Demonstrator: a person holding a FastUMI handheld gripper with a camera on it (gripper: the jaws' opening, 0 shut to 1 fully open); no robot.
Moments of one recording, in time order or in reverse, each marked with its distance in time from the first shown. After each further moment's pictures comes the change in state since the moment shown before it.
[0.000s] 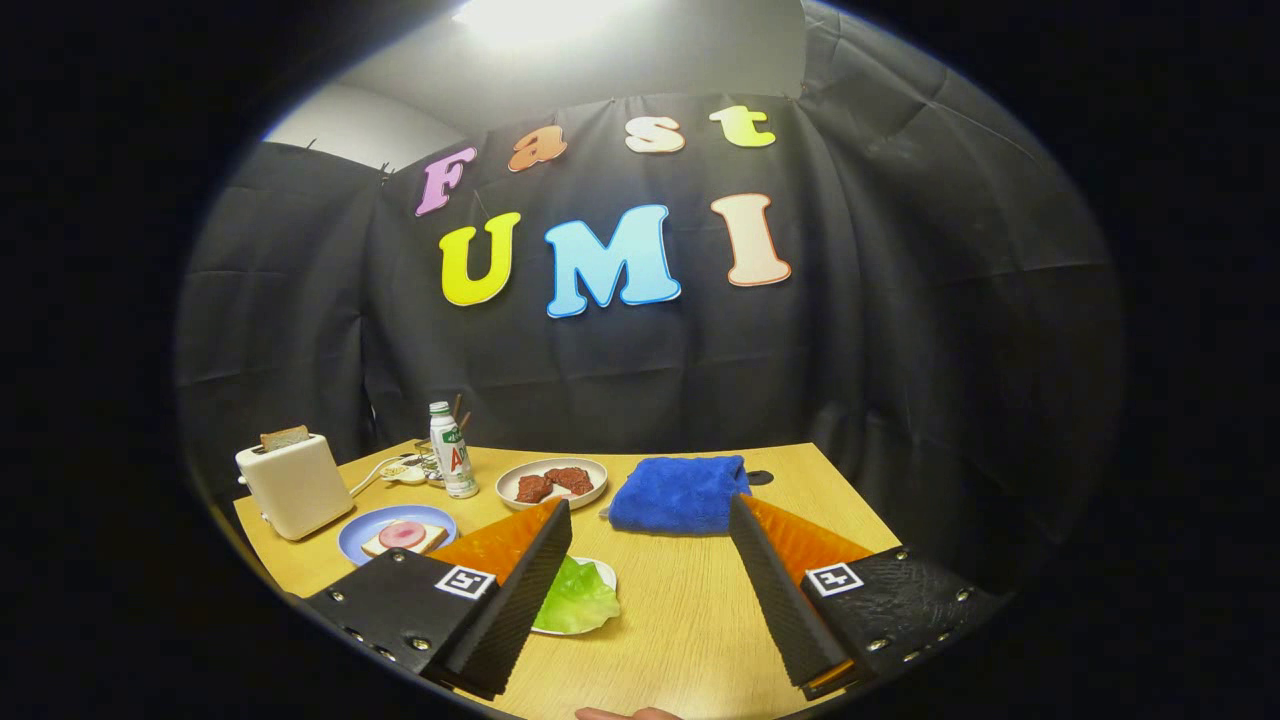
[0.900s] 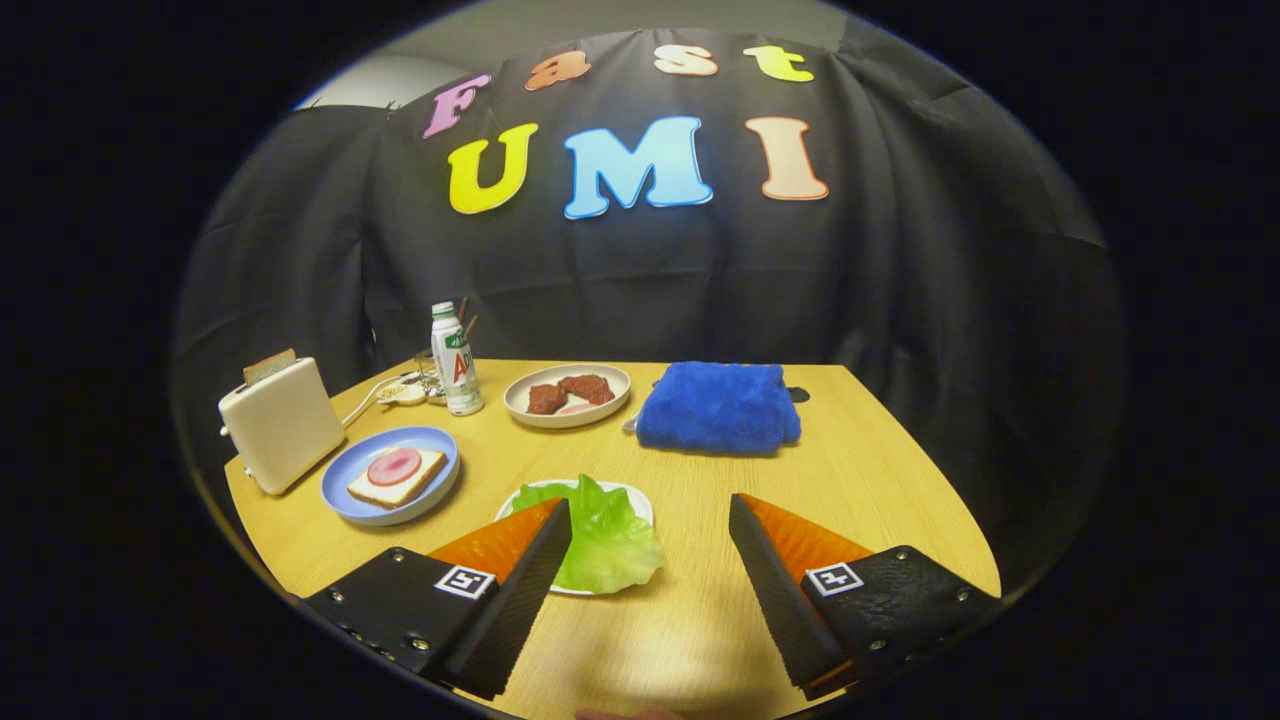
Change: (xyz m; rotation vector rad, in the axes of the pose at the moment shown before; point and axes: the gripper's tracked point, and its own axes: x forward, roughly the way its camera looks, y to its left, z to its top) arm 0.030 0.042 -0.091 -0.066 0.287 0.012
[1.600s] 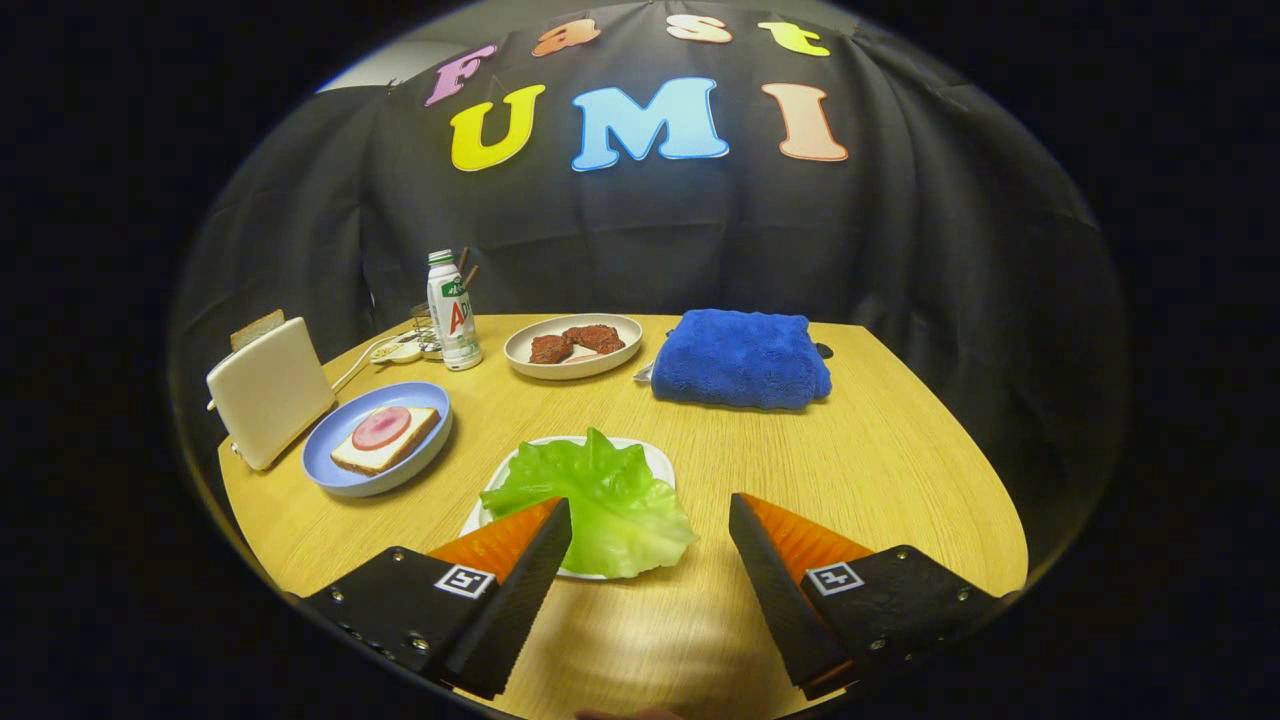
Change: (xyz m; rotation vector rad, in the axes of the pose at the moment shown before) arm 0.024 0.009 -0.031 0.001 0.095 0.004
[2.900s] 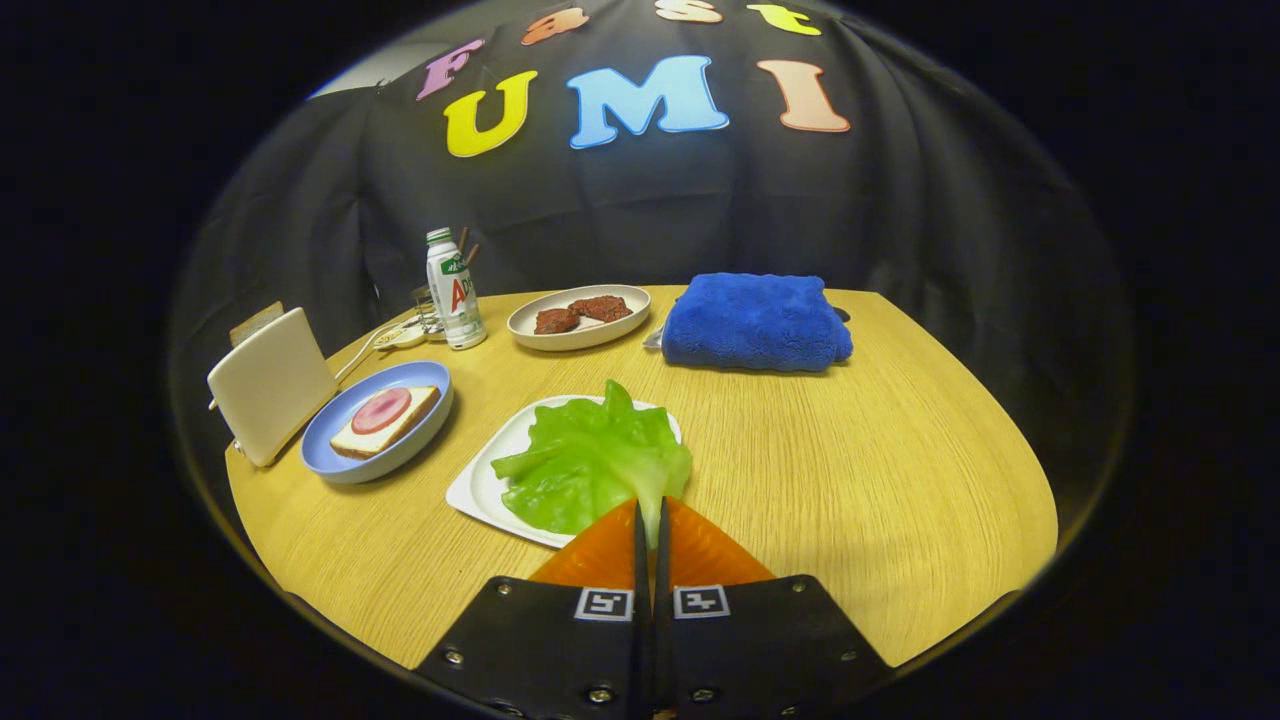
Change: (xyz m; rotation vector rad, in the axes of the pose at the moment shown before) arm 0.008 0.015 -0.018 0.027 0.051 0.043
